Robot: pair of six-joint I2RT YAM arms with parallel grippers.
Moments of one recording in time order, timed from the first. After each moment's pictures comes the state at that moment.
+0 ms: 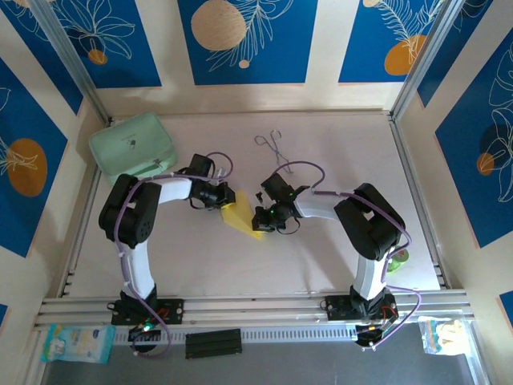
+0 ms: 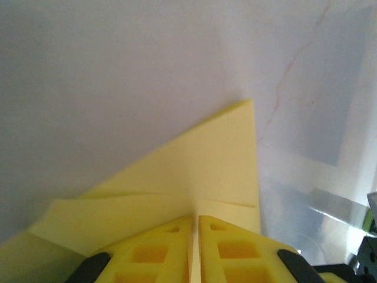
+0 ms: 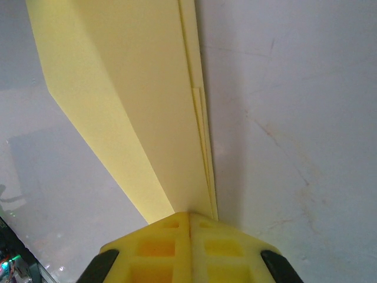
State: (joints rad) left arm -0.35 1.95 1.10 -0.25 0.59 -0.55; right arm 0.67 1.83 0.98 -0.33 -0.45 0.63
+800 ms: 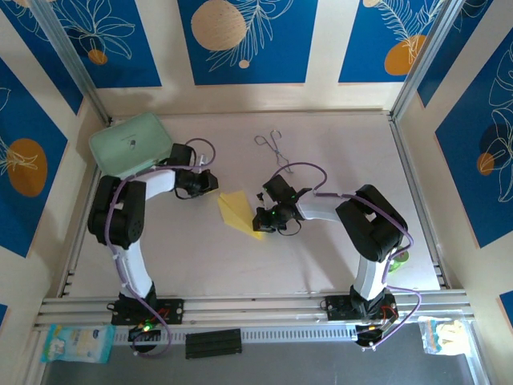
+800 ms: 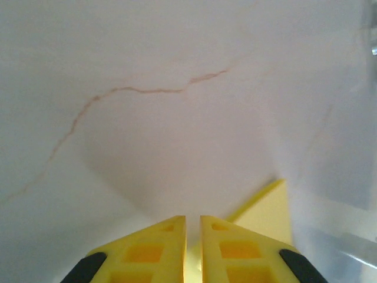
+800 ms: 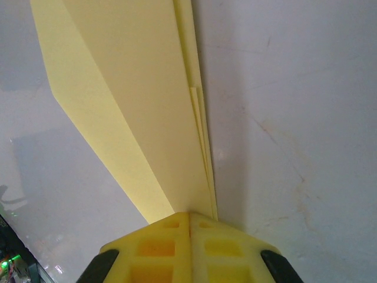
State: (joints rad) left arm -0.23 1.88 1.12 -0.28 0.52 -0.45; right arm 0.67 1.82 0.94 -0.28 -0.45 0.63
